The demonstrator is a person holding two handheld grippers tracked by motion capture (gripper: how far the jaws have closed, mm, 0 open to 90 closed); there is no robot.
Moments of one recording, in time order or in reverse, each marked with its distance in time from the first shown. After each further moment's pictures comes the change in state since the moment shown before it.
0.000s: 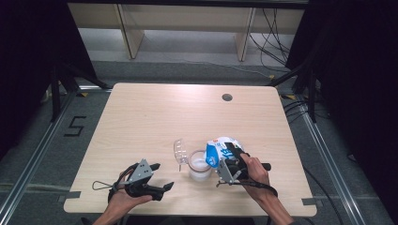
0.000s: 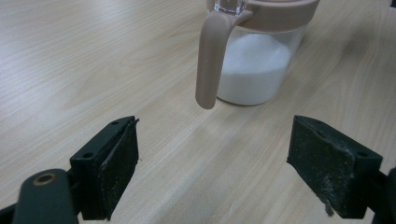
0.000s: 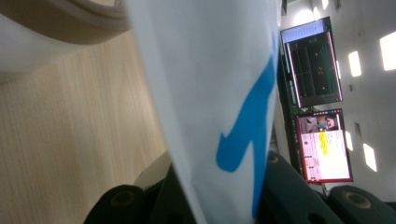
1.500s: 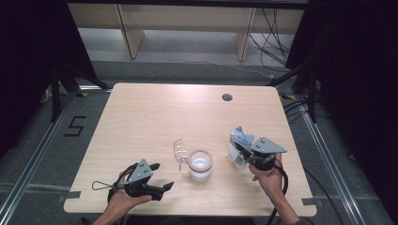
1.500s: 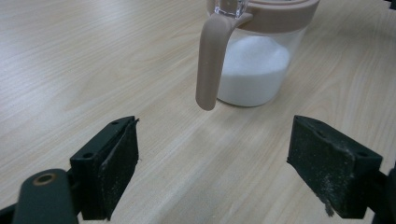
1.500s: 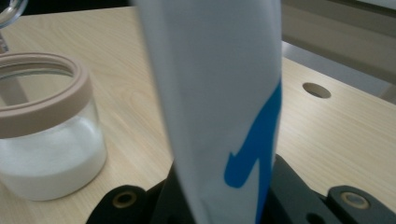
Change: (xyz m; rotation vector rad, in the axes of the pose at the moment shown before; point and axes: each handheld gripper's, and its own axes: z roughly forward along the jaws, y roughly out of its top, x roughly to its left) left arm 0.001 0.001 -0.001 -0.007 -0.009 0.006; right arm -0.032 -0.077 0.013 -0.207 0.384 0.950
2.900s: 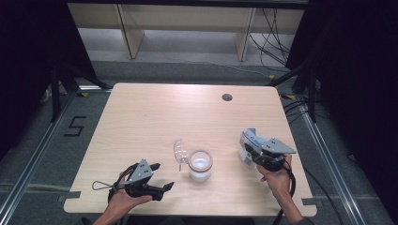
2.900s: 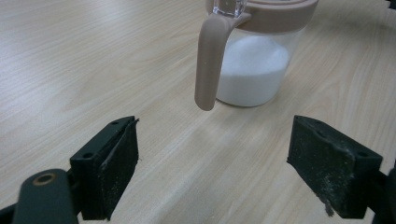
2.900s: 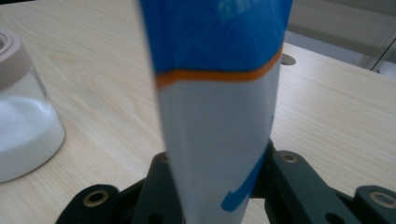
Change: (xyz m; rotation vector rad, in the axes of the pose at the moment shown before) left arm 0.000 0.000 0.000 0.007 0.003 0.006; right arm -0.020 -0.020 -0.011 0.033 -0.100 0.083
